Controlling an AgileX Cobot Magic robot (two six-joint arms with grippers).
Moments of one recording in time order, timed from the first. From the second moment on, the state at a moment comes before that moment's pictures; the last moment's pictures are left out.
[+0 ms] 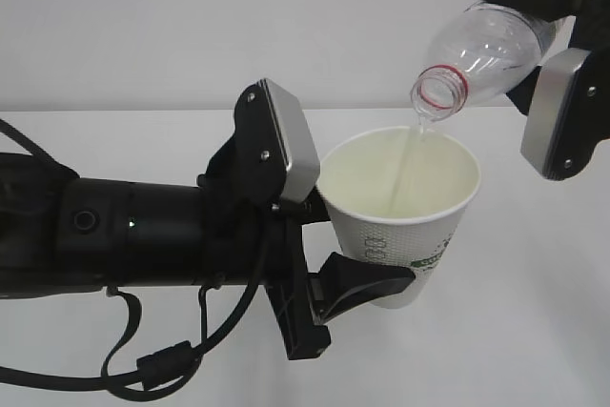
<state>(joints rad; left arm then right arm) -0.82 1.67 -0.75 0.87 -0.65 -0.47 0.07 1.38 -0.67 -0.85 -0.73 -0.91</state>
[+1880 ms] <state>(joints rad) -0.82 1.67 -0.75 0.87 -0.63 -0.48 0.07 1.38 -0.67 -0.85 -0.75 -0.91</state>
